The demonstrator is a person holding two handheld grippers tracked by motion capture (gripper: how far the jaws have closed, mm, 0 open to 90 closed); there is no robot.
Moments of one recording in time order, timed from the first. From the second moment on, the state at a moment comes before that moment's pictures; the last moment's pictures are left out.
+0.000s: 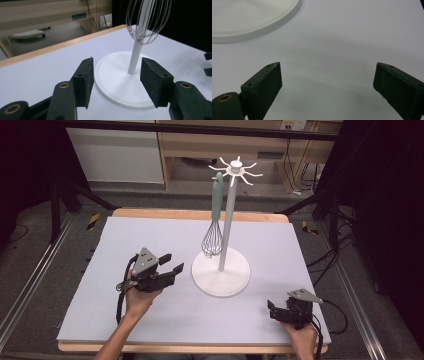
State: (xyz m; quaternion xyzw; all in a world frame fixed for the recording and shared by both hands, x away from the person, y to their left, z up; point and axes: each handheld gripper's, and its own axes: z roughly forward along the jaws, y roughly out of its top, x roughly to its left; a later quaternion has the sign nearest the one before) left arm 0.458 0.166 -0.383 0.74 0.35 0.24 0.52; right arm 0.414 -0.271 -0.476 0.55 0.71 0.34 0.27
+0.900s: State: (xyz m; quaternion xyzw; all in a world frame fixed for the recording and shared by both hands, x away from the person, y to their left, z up) left arm 0.435 0.235 -0.441 0.72 0.45 0.25 0.47; right arm 0.412 -0.272 -0.476 0.55 0.71 0.34 0.27
